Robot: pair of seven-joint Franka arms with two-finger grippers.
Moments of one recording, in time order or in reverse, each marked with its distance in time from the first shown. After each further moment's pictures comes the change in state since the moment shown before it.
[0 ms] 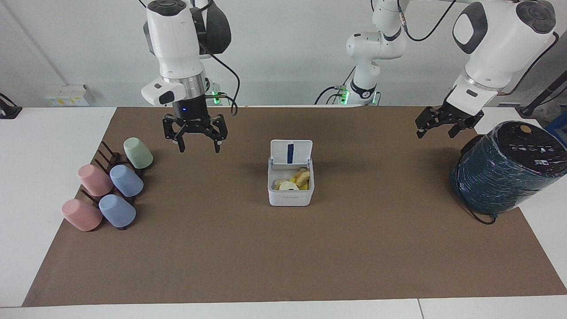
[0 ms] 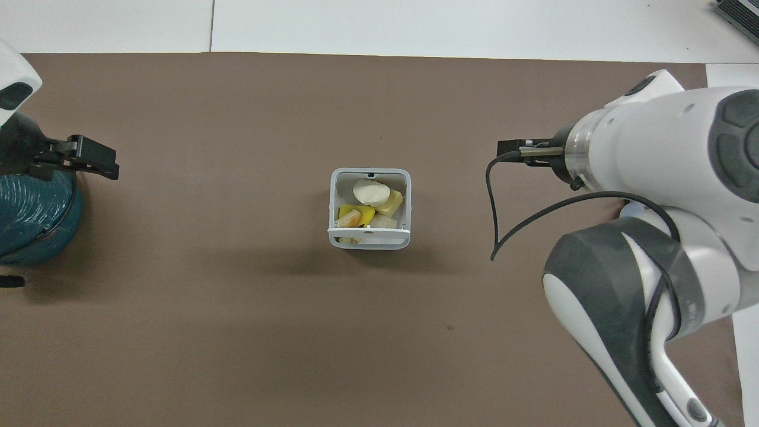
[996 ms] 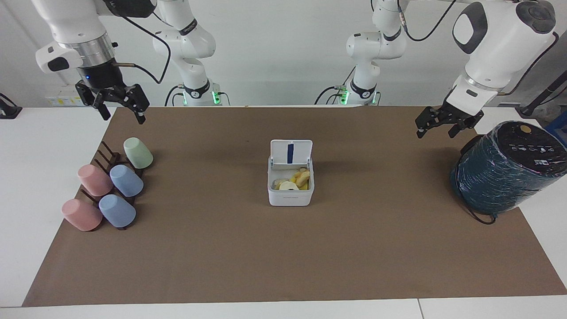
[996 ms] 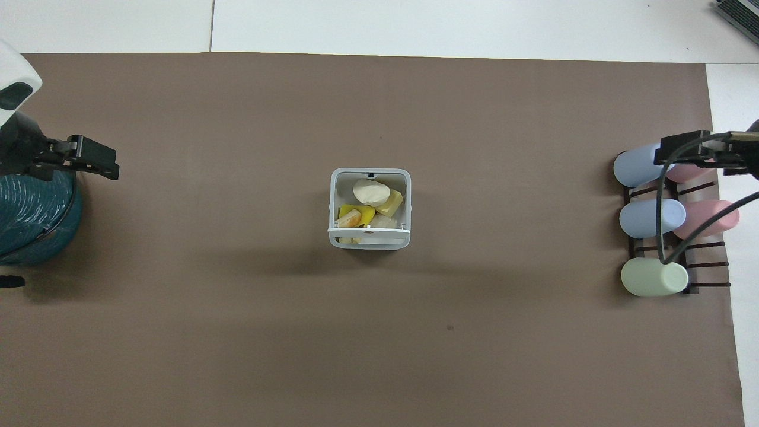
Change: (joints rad) left arm 0.000 0.000 0.000 0.000 0.000 0.000 0.000; right arm 0.144 -0.081 -0.426 0.143 0.099 -0.377 -0.224
